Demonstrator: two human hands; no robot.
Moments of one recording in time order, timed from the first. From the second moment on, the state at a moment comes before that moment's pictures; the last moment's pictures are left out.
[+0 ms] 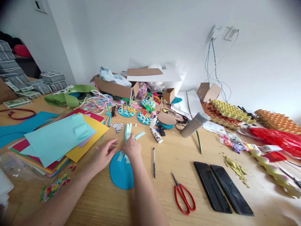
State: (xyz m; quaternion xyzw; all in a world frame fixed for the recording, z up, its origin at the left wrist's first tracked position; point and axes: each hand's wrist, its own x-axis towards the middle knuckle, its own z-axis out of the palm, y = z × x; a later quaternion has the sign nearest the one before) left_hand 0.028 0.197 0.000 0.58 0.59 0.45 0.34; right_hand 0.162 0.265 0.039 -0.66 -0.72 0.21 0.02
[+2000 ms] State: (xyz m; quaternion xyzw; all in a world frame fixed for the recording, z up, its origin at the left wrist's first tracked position) left_hand 0.035 0.199 0.015 0.21 0.43 0.57 0.67; right_hand 0.161 0.254 0.047 -0.60 -0.76 0.25 0.01
